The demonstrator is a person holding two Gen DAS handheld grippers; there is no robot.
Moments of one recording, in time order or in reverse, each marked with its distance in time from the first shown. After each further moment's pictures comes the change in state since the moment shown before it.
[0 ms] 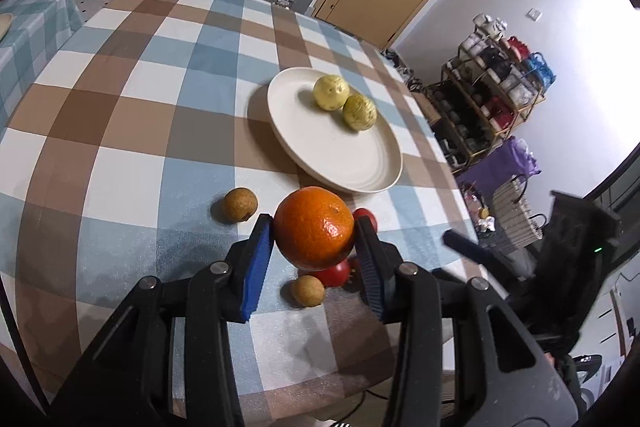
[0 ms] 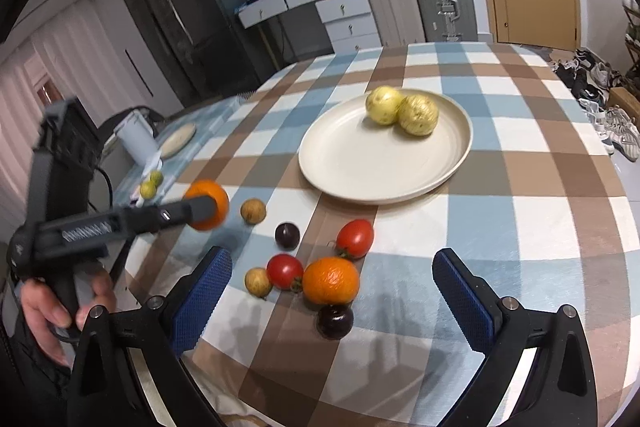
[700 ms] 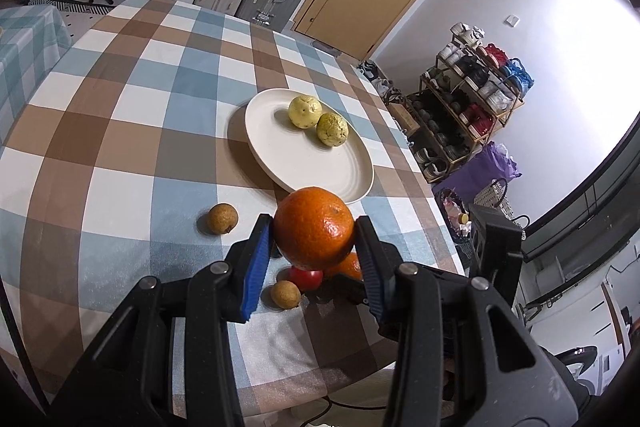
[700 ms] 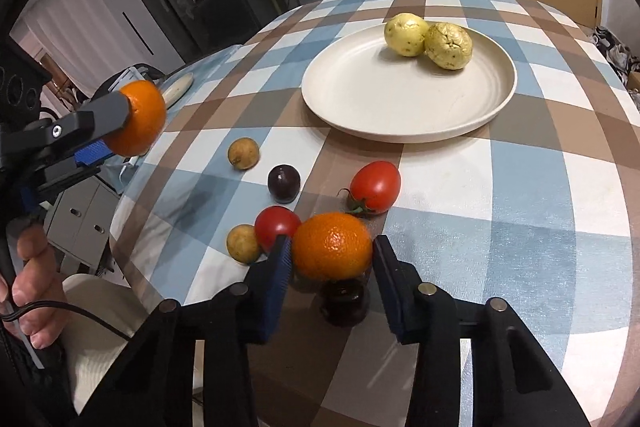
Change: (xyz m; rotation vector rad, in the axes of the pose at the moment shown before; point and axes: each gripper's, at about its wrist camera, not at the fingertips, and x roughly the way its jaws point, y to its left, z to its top) left arm -0.026 -0.012 0.001 0.037 -0.042 -0.061; right arm 0.052 0.002 -0.017 -0.014 0.170 0.018
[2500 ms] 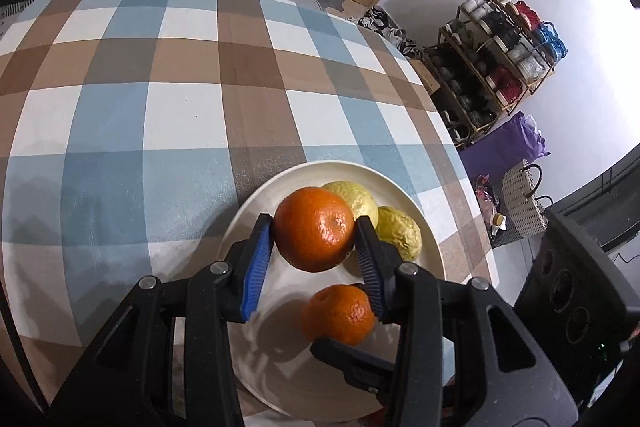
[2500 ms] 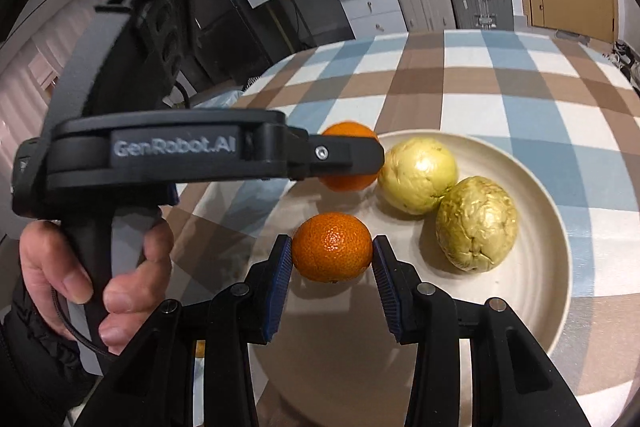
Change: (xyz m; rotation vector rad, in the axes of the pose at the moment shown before) left arm 0.240 0.031 0.165 0.045 0.239 0.030; right arm 0.068 -0.046 0.147 0.003 -0.081 0.081
